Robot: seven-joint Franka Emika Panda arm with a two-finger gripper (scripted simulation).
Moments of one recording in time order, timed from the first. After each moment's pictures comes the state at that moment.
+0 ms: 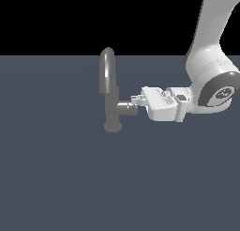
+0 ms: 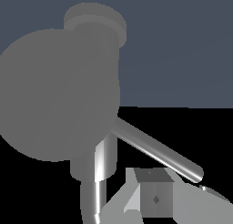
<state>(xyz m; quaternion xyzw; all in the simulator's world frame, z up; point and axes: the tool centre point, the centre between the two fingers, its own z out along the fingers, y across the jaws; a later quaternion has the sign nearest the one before) -0.026 -0.044 0.152 -0.50 0.50 0.49 0.51</state>
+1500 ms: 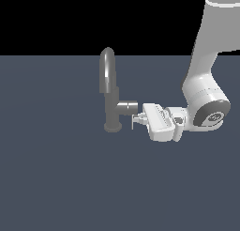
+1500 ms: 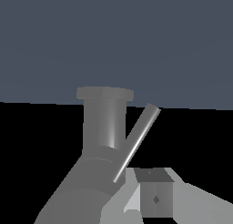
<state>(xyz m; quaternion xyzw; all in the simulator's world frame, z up) -0.016 -0.058 0.077 -0.50 0.50 0.49 0.52</state>
